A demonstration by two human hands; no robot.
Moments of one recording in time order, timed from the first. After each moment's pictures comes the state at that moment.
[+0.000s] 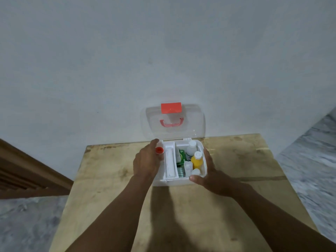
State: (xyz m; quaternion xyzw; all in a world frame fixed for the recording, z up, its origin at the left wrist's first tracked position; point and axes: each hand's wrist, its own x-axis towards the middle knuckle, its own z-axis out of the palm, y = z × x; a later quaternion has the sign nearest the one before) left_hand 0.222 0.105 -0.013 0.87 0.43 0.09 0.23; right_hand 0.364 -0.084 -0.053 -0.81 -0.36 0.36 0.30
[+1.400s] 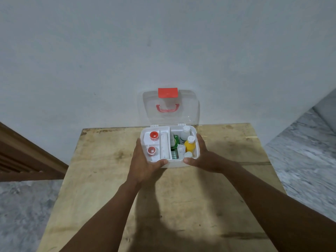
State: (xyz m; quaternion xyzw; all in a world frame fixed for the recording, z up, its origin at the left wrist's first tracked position) left_hand 0.168 0.063 -0.035 0.77 0.31 0.24 0.49; right_hand 0.354 -0.085 -0.010 -0.77 -0.39 0.40 0.32
